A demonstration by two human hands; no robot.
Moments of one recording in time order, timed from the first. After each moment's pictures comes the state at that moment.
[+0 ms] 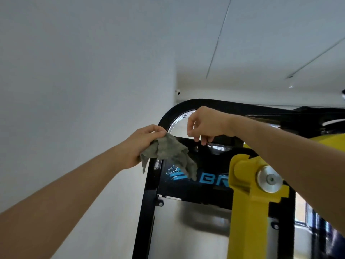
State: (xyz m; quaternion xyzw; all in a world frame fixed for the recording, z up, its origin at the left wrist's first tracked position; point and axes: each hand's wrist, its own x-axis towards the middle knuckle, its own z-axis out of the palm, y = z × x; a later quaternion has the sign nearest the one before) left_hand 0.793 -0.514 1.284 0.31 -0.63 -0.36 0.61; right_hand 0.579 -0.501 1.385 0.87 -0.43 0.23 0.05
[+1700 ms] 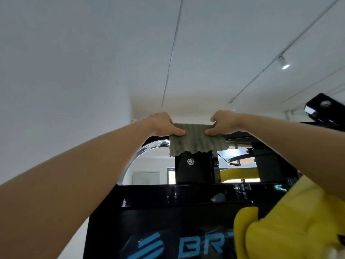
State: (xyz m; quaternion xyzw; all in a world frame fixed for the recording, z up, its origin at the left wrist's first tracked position) left_hand 0.671 -0.700 1.502 0.46 -0.80 0.15 0.37; right_hand 0.446 -0.641 1.505 0.65 -0.67 0.24 0.27
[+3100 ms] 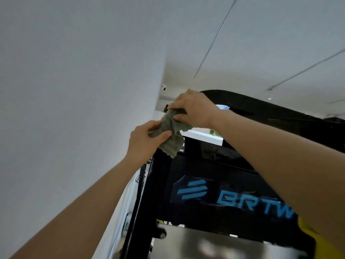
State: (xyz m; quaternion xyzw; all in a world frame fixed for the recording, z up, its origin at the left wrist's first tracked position) left_hand 0.829 -0.710 1.273 0.29 -0.63 -0.07 0.72; right_hand 0.677 -0.666 1.419 0.78 -0.40 0.13 0.47
